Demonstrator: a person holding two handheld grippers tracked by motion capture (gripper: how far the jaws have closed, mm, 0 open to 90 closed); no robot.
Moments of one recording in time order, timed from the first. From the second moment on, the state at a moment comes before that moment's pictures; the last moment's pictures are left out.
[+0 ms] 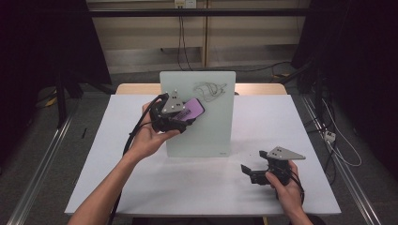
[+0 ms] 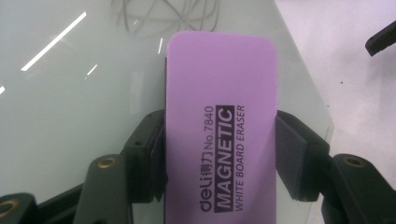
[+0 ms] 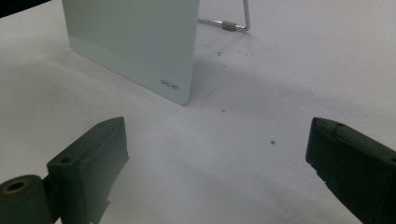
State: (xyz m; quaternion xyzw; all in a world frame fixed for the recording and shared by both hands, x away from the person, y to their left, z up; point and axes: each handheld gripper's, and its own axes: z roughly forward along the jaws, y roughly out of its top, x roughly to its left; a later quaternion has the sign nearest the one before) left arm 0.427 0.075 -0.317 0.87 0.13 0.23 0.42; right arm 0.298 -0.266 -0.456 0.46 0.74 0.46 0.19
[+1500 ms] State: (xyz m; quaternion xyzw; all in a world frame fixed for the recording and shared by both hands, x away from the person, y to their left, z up) left arm 0.440 0.056 -0.280 0.86 0.14 0.25 0.43; right arm 0.298 -0.266 -0.455 0.45 0.74 0.46 0.19
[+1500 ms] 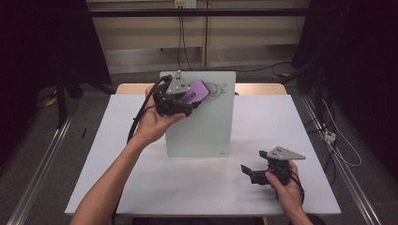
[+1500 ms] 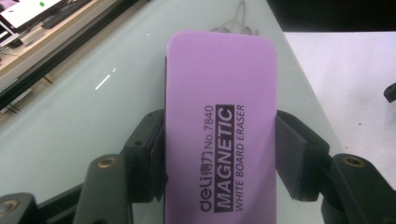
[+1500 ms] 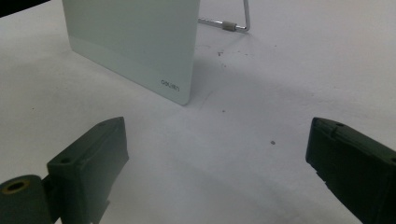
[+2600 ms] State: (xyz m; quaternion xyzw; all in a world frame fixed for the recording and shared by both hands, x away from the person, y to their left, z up) left arm 0.442 0.047 -0.276 0.86 0.13 0.23 0.43; right arm 0.296 -0.266 -0.455 0.45 0.74 0.46 0.19
